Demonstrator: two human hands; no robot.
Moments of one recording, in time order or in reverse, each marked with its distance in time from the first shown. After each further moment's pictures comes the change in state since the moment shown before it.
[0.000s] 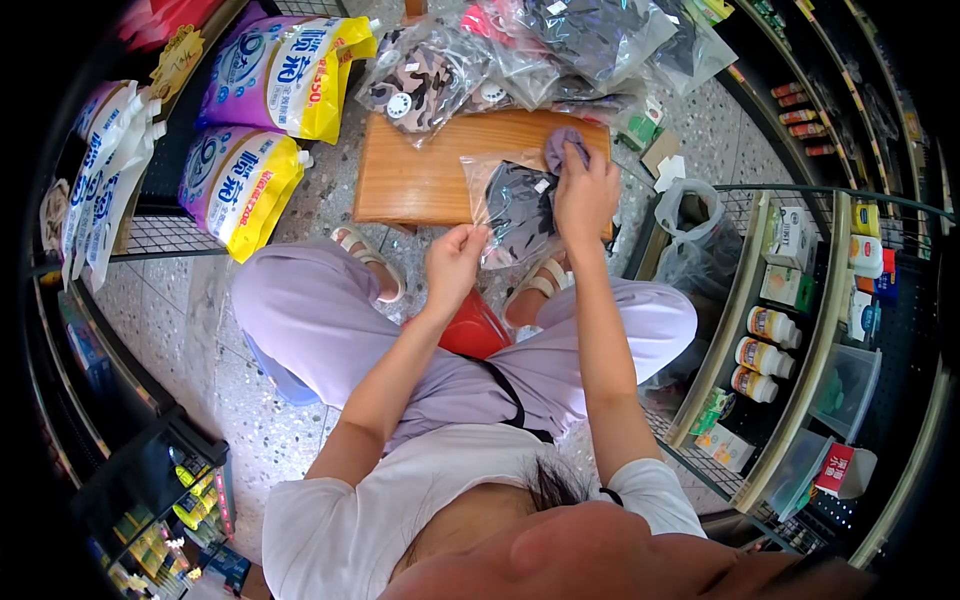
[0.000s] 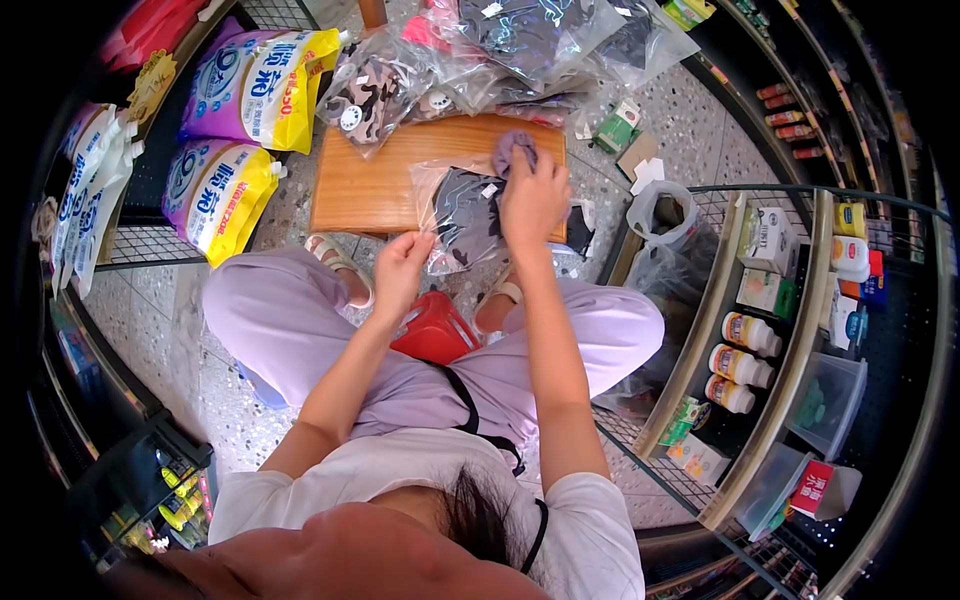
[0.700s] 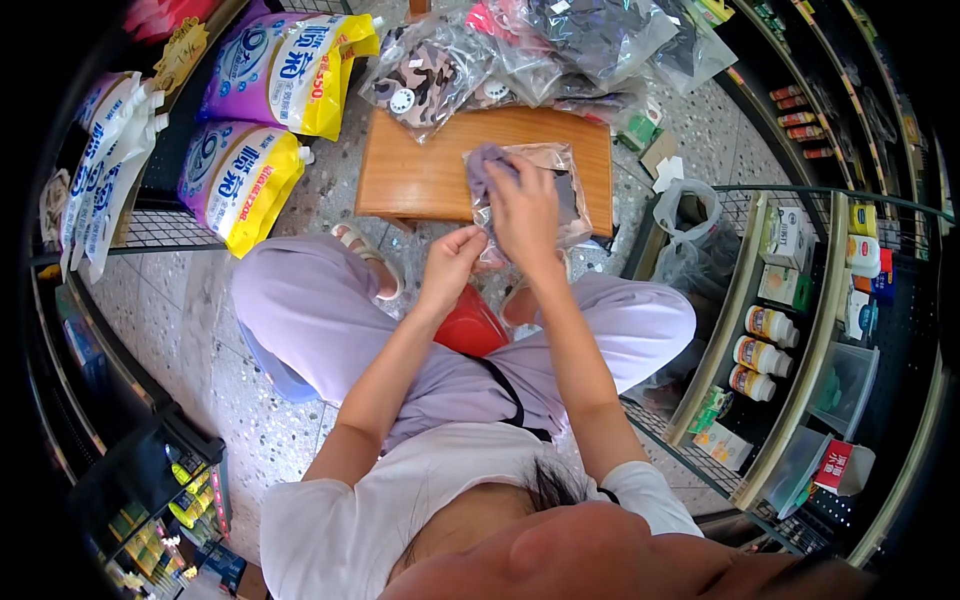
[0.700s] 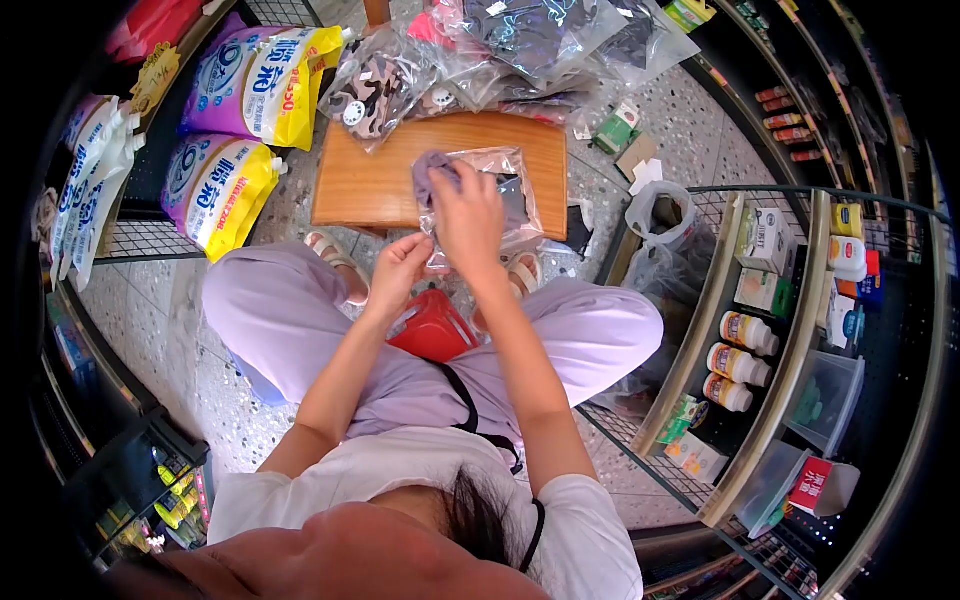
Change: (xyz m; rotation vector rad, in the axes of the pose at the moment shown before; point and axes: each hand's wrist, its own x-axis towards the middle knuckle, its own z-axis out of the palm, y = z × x) left_hand -0.010 0.015 -0.009 -0.530 -0.261 -0.256; right_hand -0.024 -0.069 -0.023 0.389 -0.187 -0.125
